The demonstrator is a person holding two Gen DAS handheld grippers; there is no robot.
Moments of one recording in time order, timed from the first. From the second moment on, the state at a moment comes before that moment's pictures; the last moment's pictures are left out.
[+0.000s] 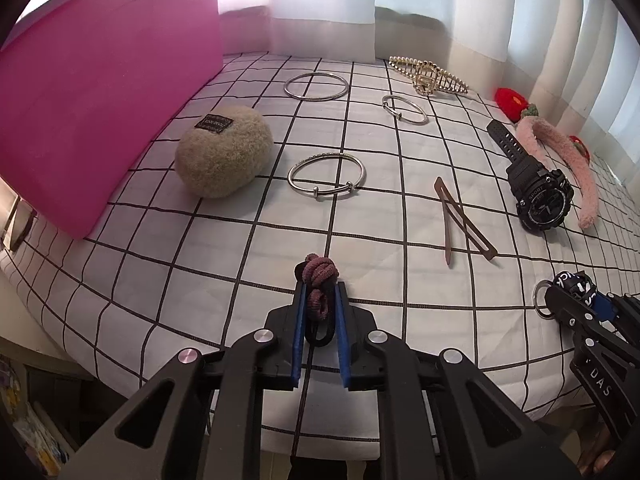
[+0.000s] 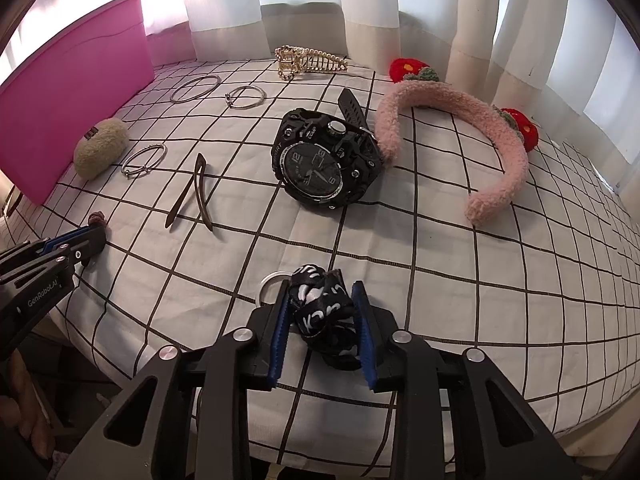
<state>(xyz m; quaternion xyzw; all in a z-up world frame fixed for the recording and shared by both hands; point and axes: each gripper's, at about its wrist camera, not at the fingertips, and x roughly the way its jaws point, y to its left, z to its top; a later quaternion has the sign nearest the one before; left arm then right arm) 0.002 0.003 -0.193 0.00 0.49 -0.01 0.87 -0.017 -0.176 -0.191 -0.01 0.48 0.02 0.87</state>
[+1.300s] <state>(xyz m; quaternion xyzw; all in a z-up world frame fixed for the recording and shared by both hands) 0.026 0.190 0.043 -0.07 0.33 0.11 0.93 0.086 0.007 0.041 -0.02 0.31 0.27 0.91</state>
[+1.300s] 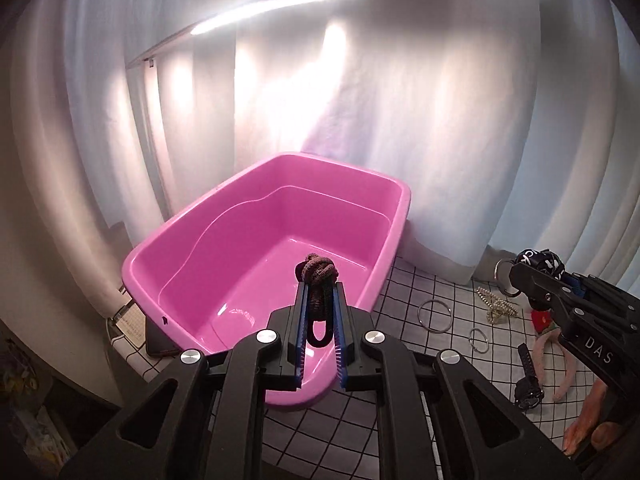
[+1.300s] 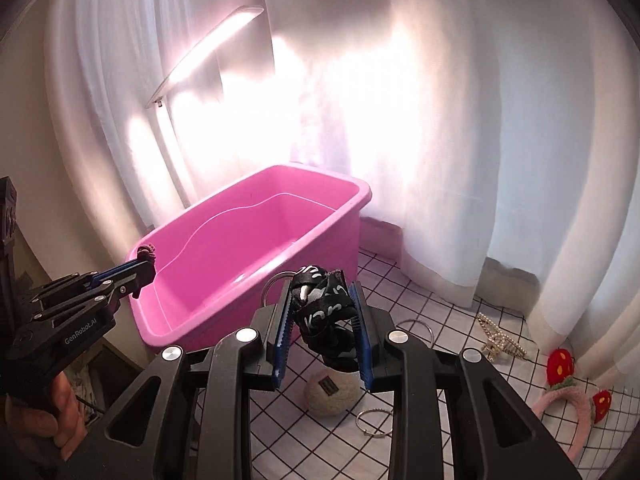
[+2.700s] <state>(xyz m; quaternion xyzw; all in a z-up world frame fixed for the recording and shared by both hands) 0.125 0.307 -0.025 -0.14 0.48 0.18 0.85 0.247 0.178 -0.009 -0.10 0.48 0.29 0.82</state>
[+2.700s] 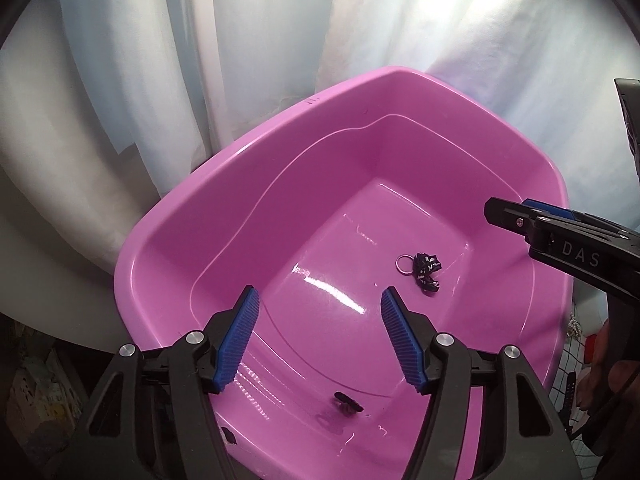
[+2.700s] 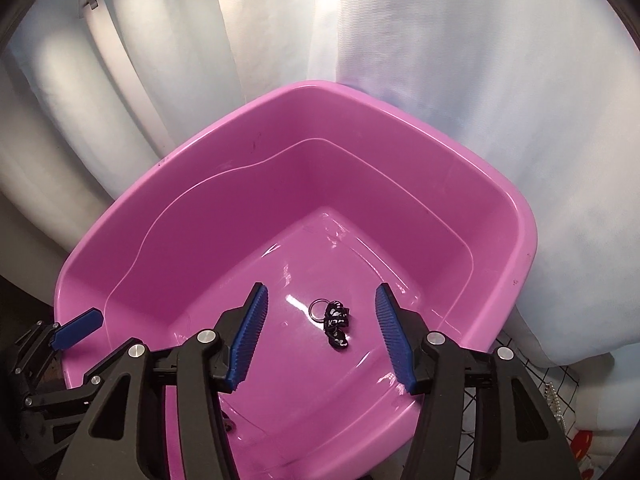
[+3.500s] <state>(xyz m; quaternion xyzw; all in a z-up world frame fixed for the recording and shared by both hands) 0.076 0.269 0.007 -0.12 0.45 0.18 0.87 0.183 0.116 0.021 -0.06 0.43 0.28 0.85</state>
